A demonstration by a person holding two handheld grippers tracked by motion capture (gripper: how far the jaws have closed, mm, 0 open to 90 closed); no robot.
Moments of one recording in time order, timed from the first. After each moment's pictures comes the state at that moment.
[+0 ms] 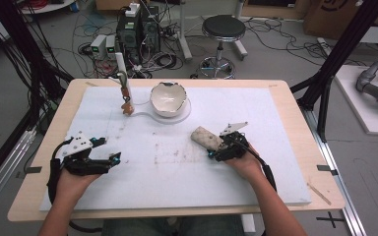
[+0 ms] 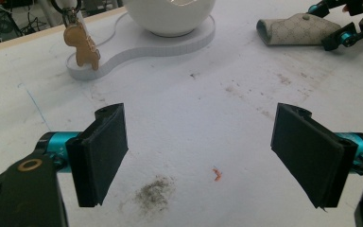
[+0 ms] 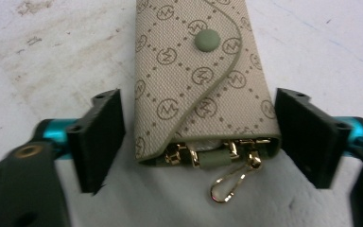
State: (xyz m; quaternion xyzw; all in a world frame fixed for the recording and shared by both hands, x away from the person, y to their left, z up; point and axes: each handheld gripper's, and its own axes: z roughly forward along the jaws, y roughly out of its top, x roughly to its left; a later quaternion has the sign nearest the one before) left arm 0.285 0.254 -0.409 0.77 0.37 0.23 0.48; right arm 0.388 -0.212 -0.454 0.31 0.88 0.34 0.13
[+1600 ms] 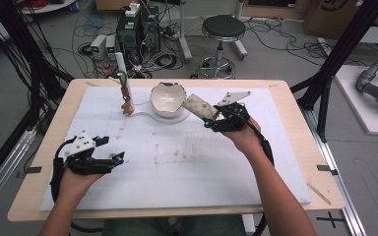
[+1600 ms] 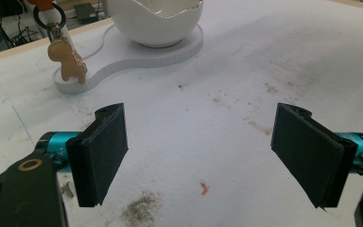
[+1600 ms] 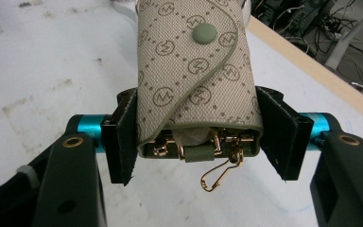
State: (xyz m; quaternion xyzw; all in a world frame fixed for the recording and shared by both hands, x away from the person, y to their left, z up) left arm 0.285 0.245 -0.405 0.77 0.35 0.22 0.49; right arm 0.406 -0.188 -0.348 0.27 0.86 0.39 0.20
